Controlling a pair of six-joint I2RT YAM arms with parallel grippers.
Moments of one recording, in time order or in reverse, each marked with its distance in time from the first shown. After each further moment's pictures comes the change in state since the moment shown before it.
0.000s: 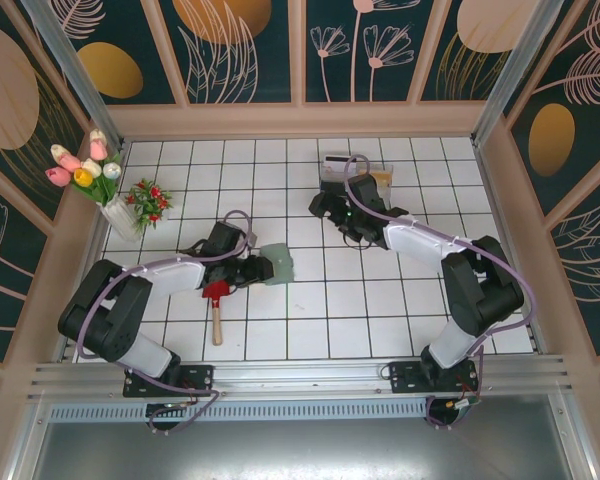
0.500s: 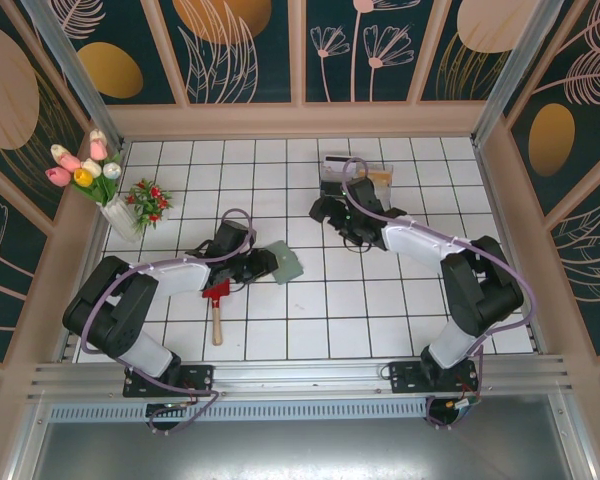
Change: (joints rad) left arm -0.028 0.021 -0.002 0.112 -0.116 -0.188; right arm 0.027 0.000 0.002 -0.054 0.038 -0.004
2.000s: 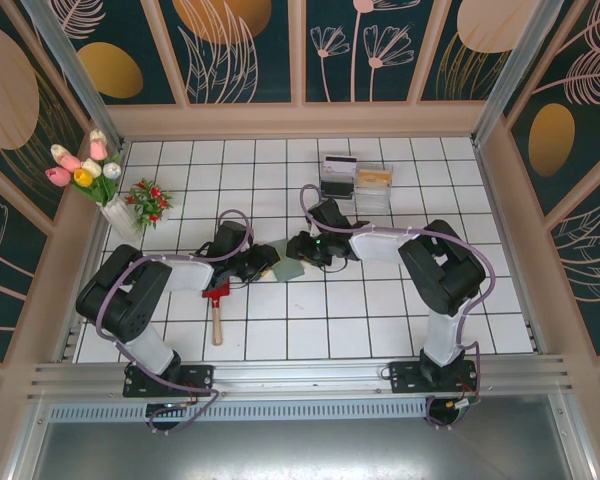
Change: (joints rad) left arm 0.022 0.102 -0.031 0.241 0.052 -0.190; right arm 0.143 0.221 0.017 0.088 -0.296 -0.078
